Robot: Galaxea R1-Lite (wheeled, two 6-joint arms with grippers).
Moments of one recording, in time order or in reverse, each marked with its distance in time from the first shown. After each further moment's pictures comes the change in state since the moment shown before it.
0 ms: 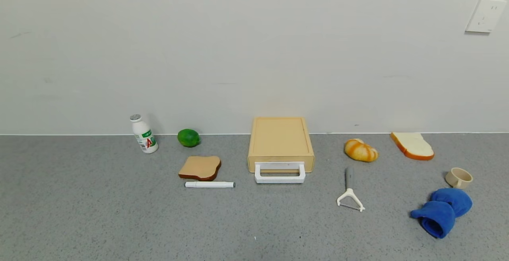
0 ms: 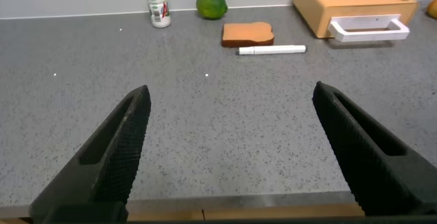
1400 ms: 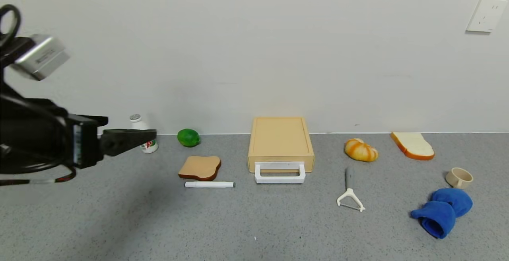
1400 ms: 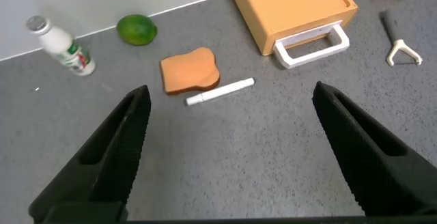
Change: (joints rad) left arm -0.216 1.240 -0.999 0.164 -0.069 0.071; right arm 0.000 0.000 0.000 0.000 -0.006 0.001
